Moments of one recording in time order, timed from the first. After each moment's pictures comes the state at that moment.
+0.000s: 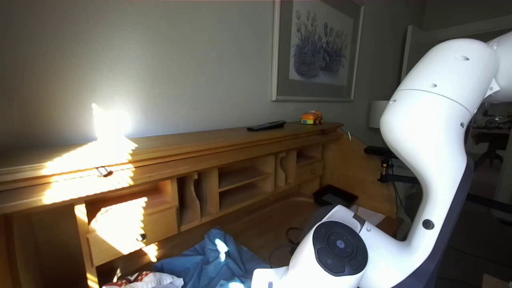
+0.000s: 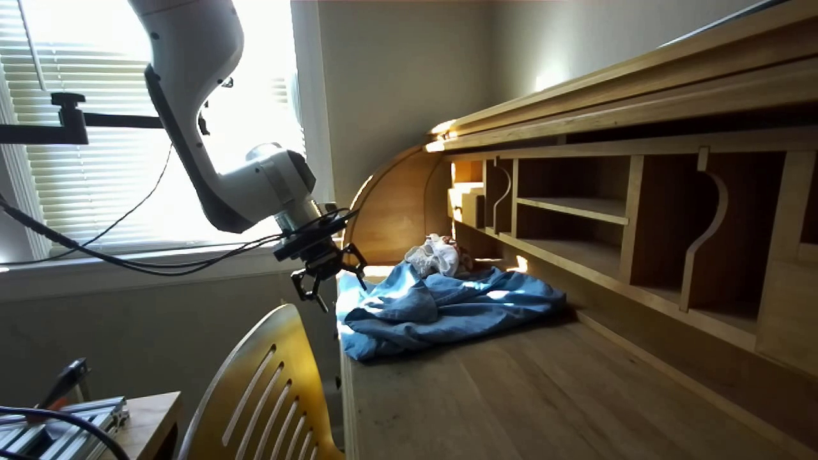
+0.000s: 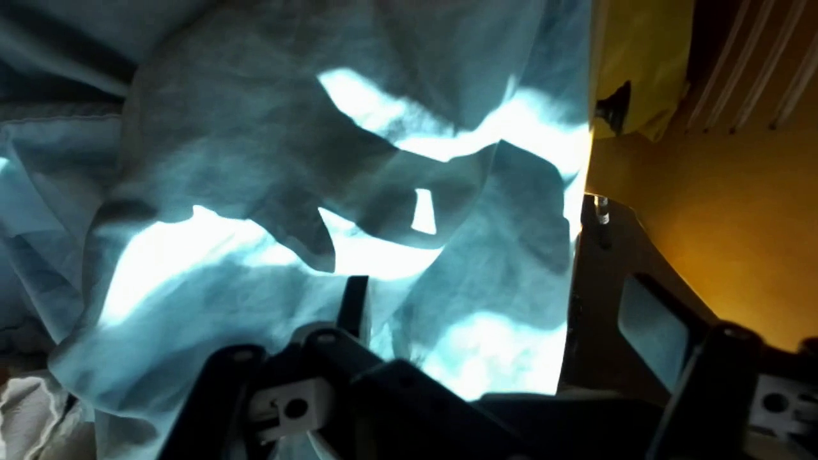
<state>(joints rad) 0.53 0.44 0.31 -2.17 -1.08 2.57 0.13</state>
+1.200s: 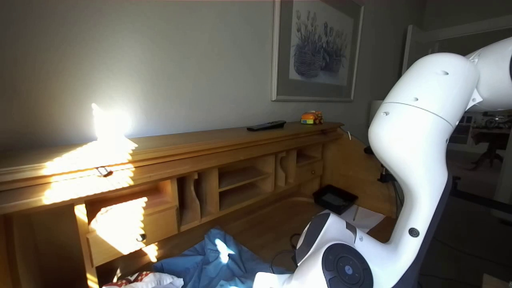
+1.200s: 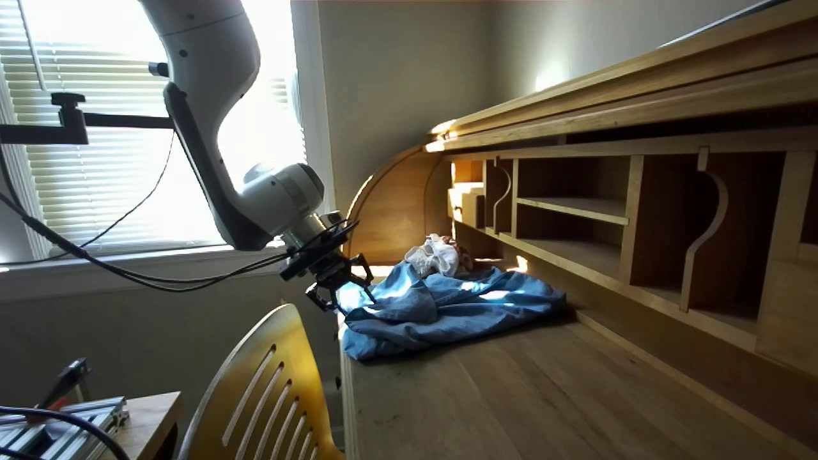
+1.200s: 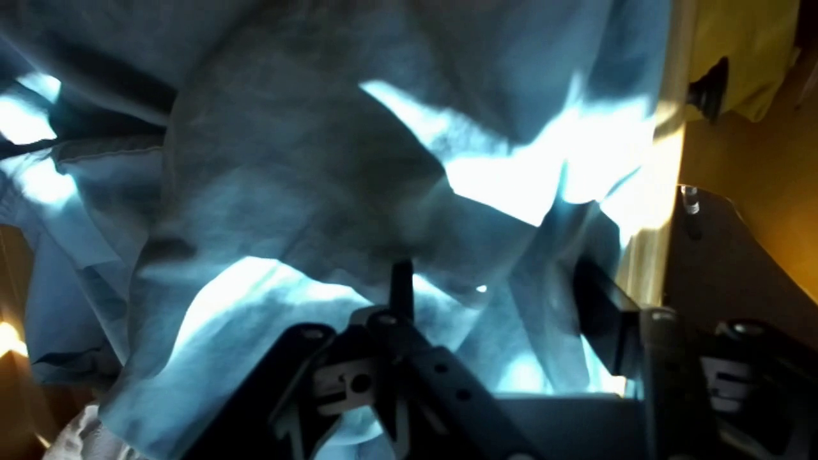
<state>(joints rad) 0.53 0.51 0.28 -2.13 -1.36 2.57 0.44</state>
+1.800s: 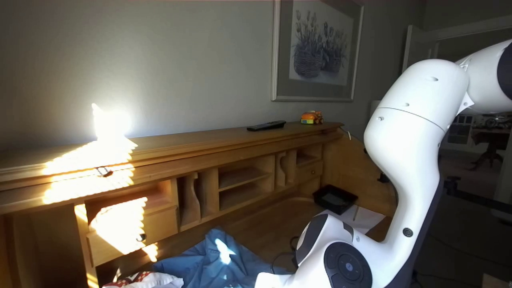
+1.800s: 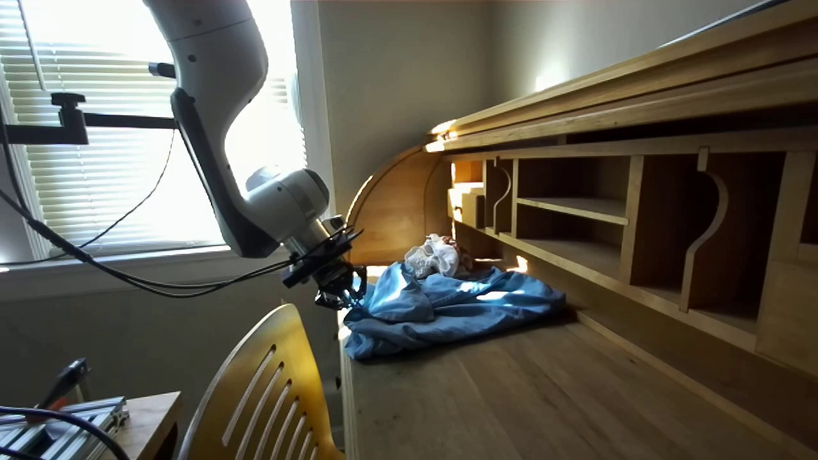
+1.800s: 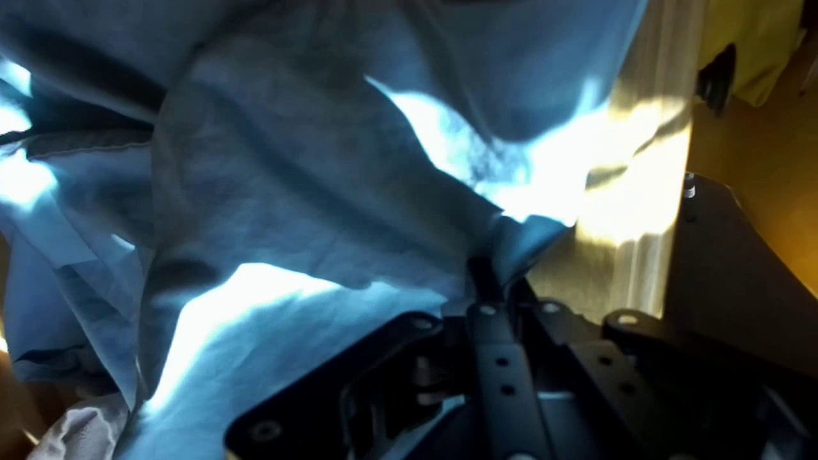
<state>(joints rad) 0.51 0.53 0.28 -2.13 -1.42 2.63 0.48</state>
